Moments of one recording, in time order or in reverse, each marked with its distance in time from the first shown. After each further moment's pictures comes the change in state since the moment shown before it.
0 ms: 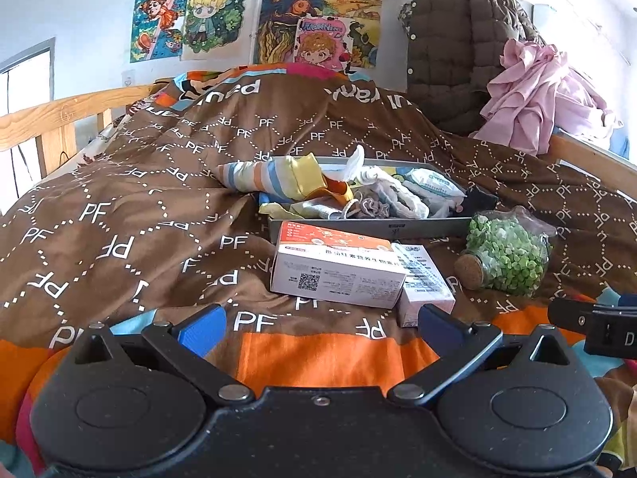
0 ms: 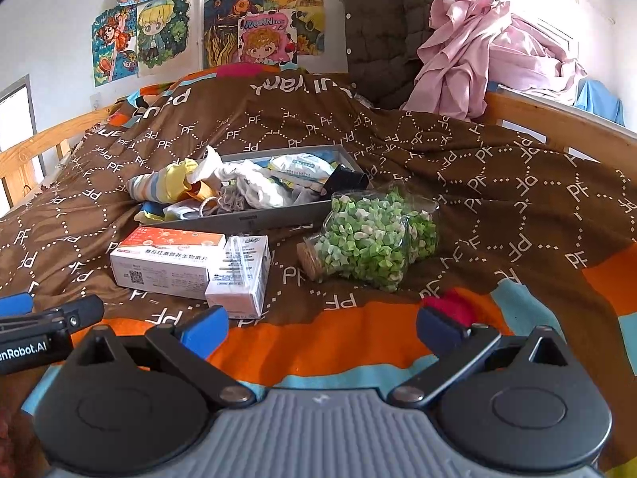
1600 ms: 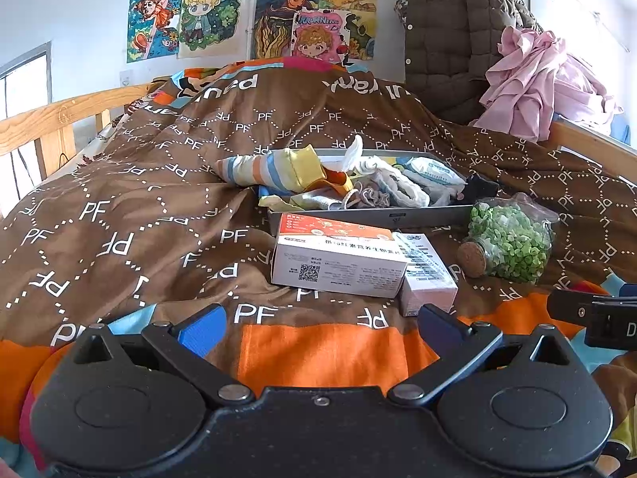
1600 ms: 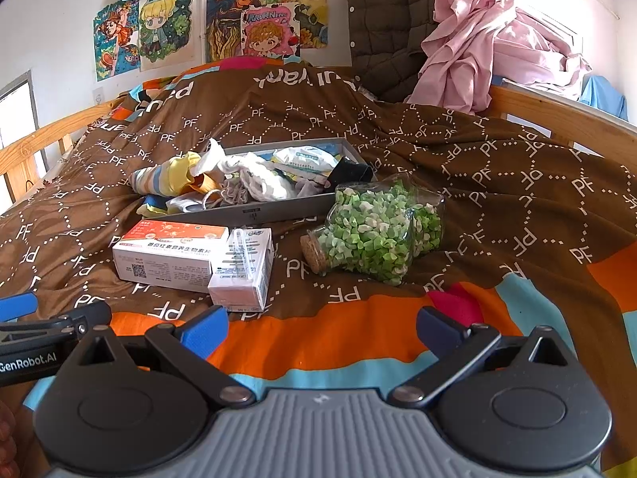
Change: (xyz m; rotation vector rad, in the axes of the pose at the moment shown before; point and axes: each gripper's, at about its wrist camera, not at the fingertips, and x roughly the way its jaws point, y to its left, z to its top) left arm 0.002 -0.004 -0.003 0.029 0.023 0.014; right arm 0.002 0.002 -0.002 -0.005 0.017 0.008
